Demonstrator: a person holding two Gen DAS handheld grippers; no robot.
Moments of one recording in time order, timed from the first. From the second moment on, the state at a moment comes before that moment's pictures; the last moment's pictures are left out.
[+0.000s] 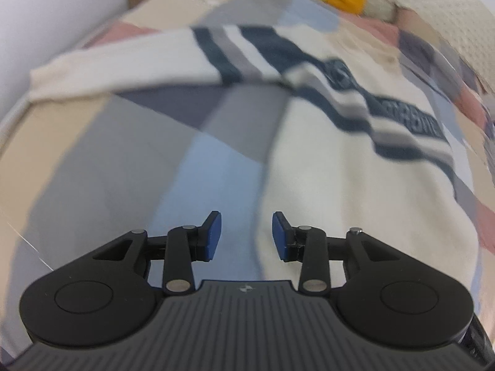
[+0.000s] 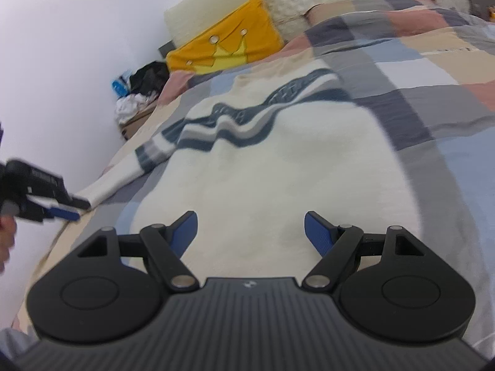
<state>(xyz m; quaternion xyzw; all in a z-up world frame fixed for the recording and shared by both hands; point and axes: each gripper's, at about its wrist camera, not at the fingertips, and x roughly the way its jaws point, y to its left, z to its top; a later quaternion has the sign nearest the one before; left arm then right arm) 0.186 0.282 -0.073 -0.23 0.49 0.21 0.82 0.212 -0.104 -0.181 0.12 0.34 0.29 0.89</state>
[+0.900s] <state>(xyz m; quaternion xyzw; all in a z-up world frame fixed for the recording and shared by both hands) 0.194 0.251 -0.145 -0.24 0.53 0.24 0.78 0.248 -0.226 -0.231 0.44 0.46 0.15 0.76</state>
